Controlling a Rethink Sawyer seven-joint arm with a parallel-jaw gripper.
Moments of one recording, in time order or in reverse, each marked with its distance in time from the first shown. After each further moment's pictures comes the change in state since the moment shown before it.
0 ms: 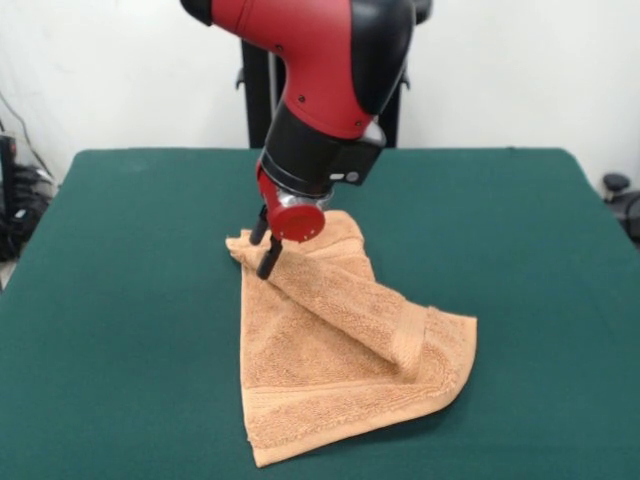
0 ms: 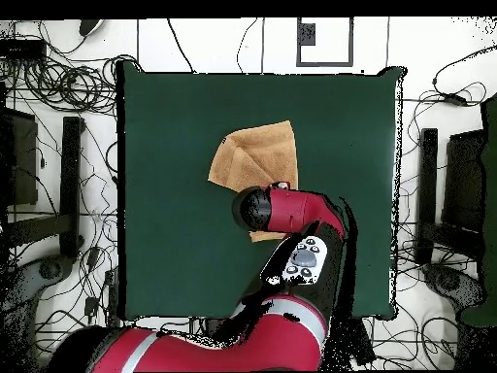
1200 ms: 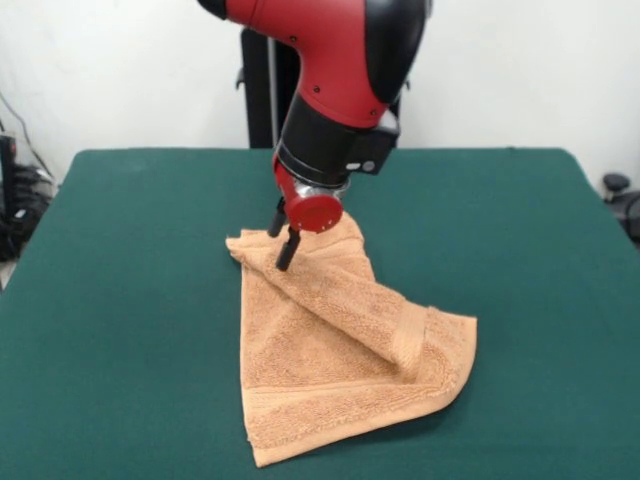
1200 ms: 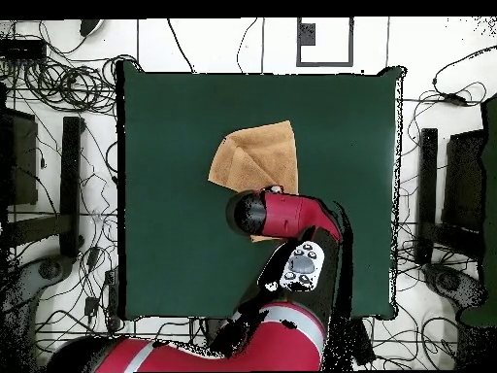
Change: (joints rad) arm 0.002 -0.036 0.030 0.048 0.004 0.000 0.000
